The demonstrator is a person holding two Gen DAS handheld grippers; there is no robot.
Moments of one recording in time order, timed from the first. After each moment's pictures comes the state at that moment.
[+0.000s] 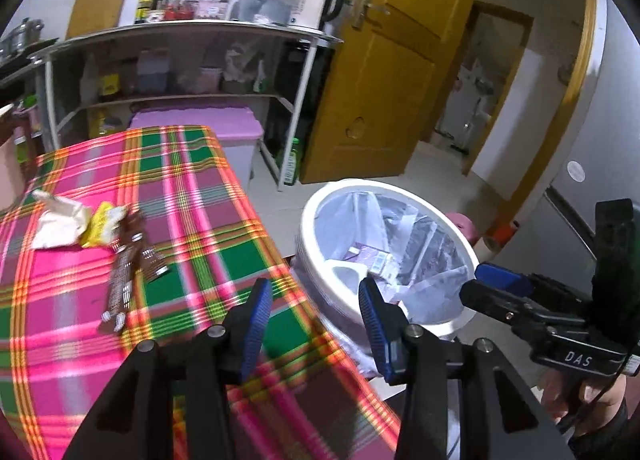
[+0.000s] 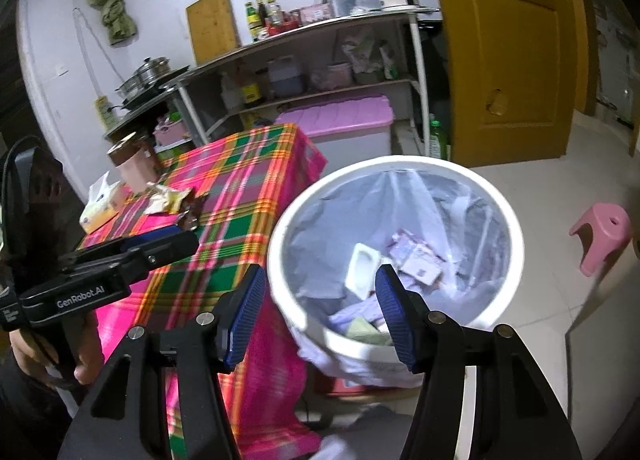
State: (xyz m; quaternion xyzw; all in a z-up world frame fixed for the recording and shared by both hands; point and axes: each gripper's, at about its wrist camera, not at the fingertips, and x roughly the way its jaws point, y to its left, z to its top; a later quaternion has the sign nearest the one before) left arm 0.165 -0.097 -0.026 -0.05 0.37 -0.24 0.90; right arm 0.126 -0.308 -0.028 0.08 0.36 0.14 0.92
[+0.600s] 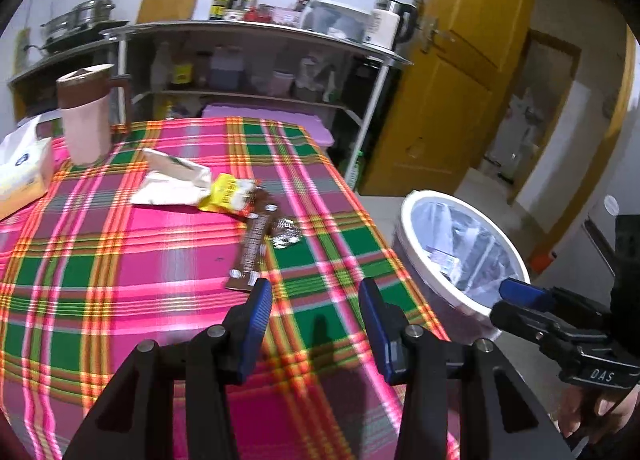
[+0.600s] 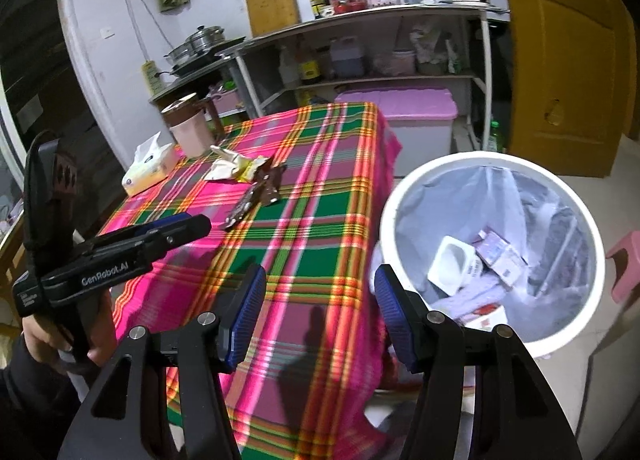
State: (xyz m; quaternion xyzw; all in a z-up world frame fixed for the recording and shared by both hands) left arm 0.145 -0.005 -0.032 -0.08 0.36 -0.13 0.92; right arm 0.124 -0.234 -0.031 0.05 0.38 0.23 0.90
